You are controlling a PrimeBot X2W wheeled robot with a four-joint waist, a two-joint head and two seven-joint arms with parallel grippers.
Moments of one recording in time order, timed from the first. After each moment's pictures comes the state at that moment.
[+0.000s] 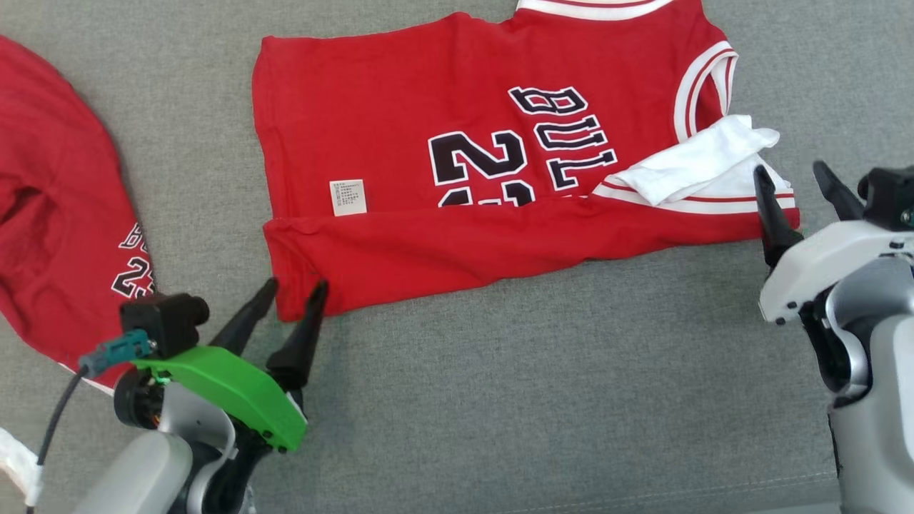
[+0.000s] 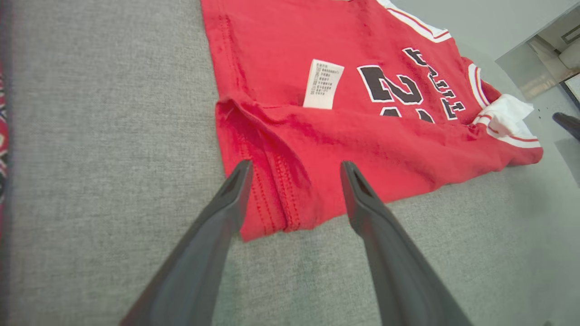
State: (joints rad) left arm -0.28 0.52 -0.56 -0.06 -0.96 0.14 0.07; right arm -0.35 -0.14 -0.13 0.08 0.14 0.13 0.28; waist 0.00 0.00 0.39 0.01
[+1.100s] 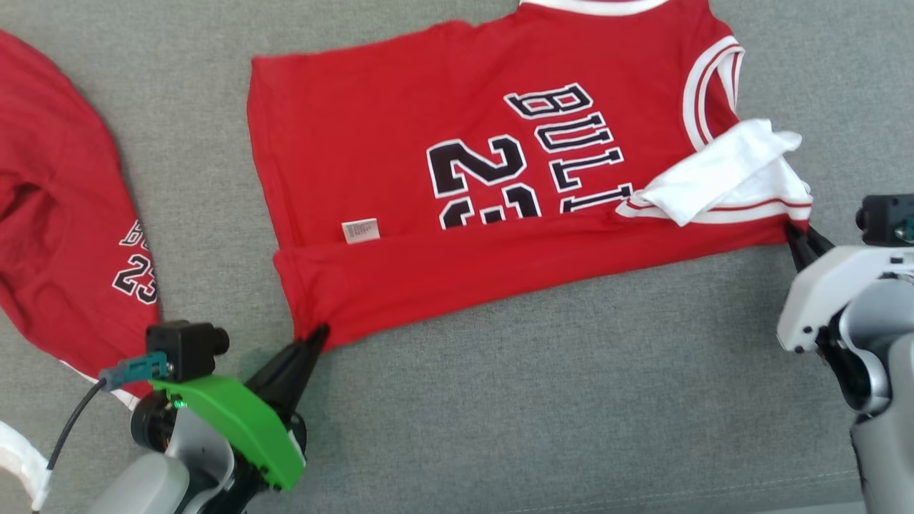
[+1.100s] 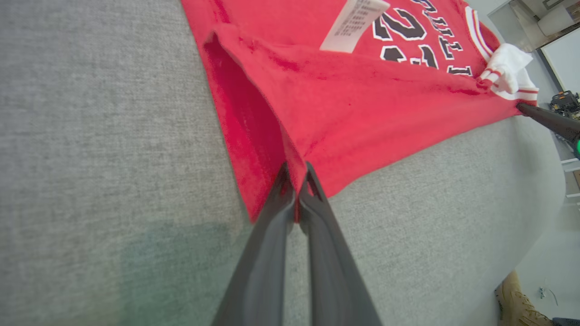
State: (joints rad) left arm -0.25 0.53 -0.61 0.00 -1.00 0.03 0.10; right arm -0.32 -0.20 -0.14 0.16 0.17 0.13 0.42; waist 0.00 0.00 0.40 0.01
